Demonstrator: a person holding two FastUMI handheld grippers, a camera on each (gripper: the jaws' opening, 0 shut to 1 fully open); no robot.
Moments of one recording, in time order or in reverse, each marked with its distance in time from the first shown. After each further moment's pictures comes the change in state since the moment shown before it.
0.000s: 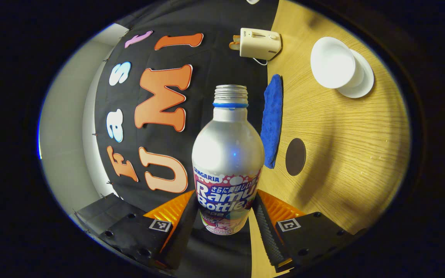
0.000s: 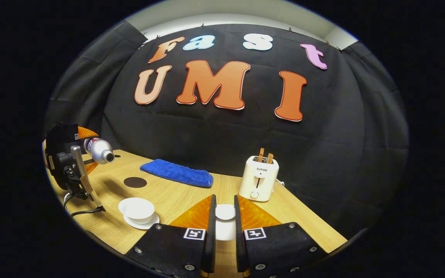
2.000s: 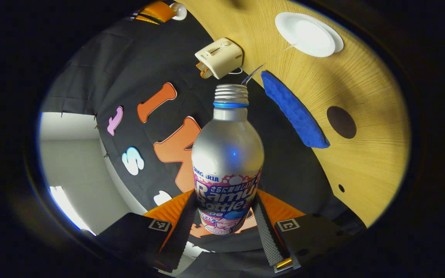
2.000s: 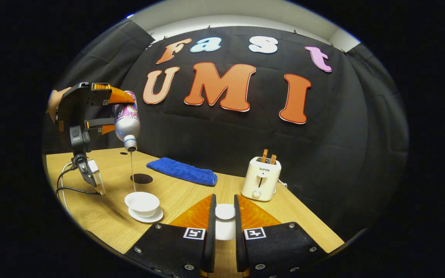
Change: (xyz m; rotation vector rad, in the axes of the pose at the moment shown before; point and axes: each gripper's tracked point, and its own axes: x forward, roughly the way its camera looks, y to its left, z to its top) left arm 0.008 0.117 0.093 0.666 -0.218 0.236; right arm -0.018 -0.002 -0.004 -0.012 -0.010 0.043
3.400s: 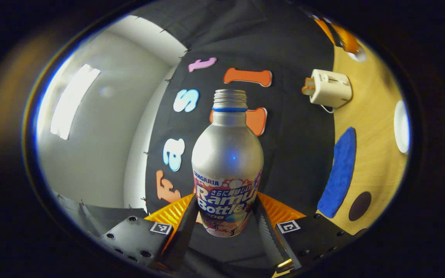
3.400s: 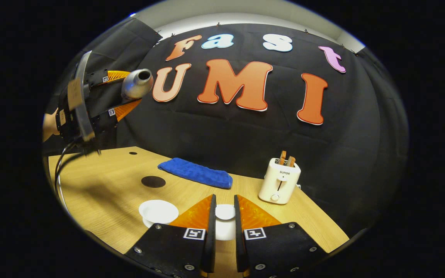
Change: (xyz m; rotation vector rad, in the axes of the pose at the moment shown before) left arm -0.005 0.037 -0.064 -0.912 0.034 0.335; right arm 0.022 0.057 0.021 -0.015 0.007 0.077
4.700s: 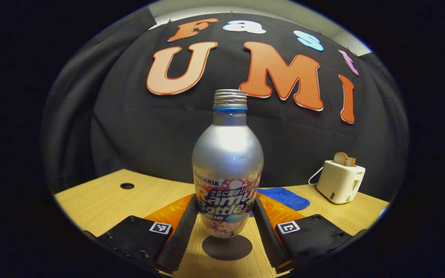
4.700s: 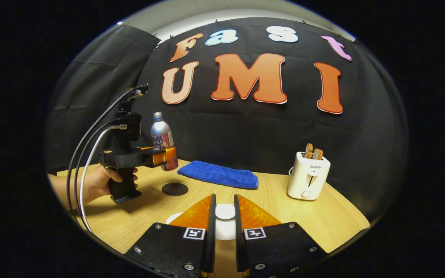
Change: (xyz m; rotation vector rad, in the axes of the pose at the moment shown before) left arm 0.060 -0.216 -0.124 -1.356 0.649 -0.242; right arm 0.032 0.060 -0.005 0.111 0.049 0.121
